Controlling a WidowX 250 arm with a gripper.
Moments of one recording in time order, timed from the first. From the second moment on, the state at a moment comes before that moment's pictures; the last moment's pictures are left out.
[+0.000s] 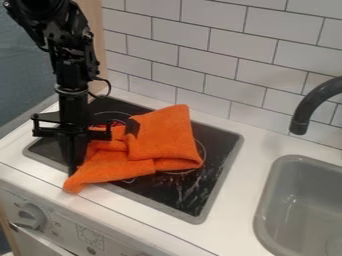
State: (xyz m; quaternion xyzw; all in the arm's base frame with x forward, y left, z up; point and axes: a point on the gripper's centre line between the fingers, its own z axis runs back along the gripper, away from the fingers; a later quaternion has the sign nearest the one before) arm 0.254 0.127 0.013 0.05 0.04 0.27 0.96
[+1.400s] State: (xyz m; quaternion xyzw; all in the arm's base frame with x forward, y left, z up) arm 0.270 0.108 0.085 -0.05 0.00 0.30 0.95
